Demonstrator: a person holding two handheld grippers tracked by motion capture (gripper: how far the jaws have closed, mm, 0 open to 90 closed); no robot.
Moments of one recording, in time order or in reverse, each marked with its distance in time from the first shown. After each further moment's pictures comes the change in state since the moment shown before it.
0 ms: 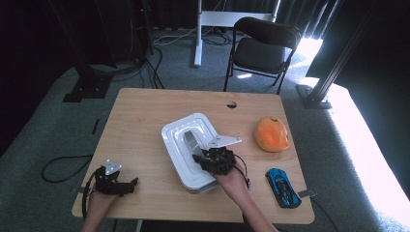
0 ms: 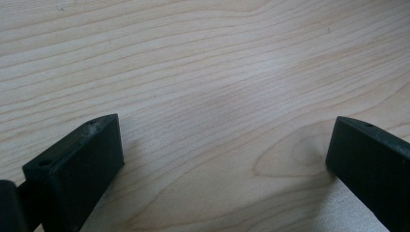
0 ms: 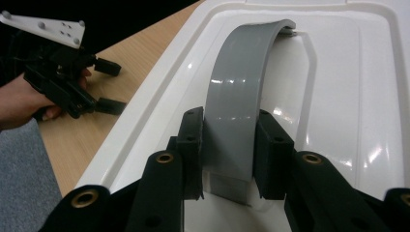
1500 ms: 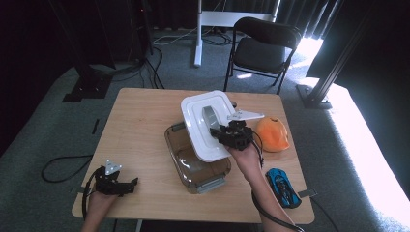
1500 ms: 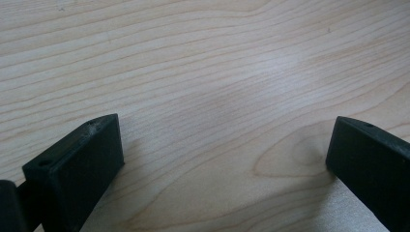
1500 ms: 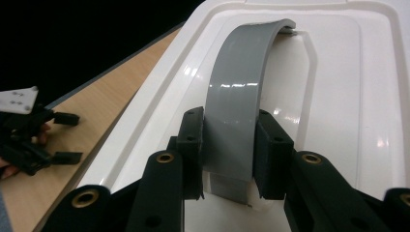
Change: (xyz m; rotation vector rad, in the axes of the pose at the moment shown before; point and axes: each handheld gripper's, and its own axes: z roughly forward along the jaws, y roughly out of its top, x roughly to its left) left arm 0.000 0.000 0.000 -0.004 0.002 0.000; right arm -0.062 0.038 -0.029 -0.082 -0.089 0.091
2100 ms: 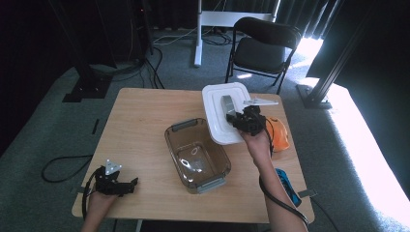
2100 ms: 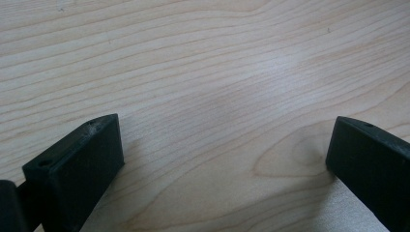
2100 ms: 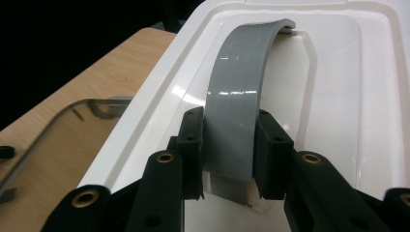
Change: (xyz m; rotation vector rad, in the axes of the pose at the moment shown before) left arm 0.000 0.000 0.000 0.002 -0.002 0.001; right arm -0.064 0.010 0.003 -0.008 -0.120 0.096
